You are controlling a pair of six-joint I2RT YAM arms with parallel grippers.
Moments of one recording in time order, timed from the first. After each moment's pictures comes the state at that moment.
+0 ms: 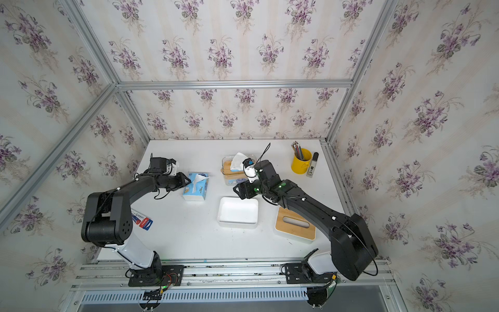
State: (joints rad) left arm 0.06 1.71 1.00 -0.33 0.43 -0.28; right arm 0.65 1.41 1.00 -0.30 -0.30 0.21
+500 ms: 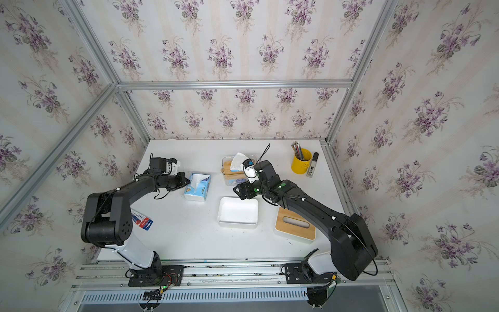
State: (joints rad) left arm 0.06 1.69 0.99 -0.30 0.47 -0.25; right arm 0.65 1.41 0.99 -0.30 -0.30 0.21
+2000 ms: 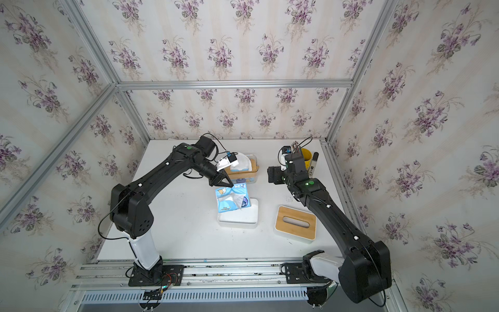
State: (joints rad) left arm -0.48 1.89 1.73 -1.16 0.78 0.60; right arm 0.36 1.22 0.98 -0.41 0.01 0.20
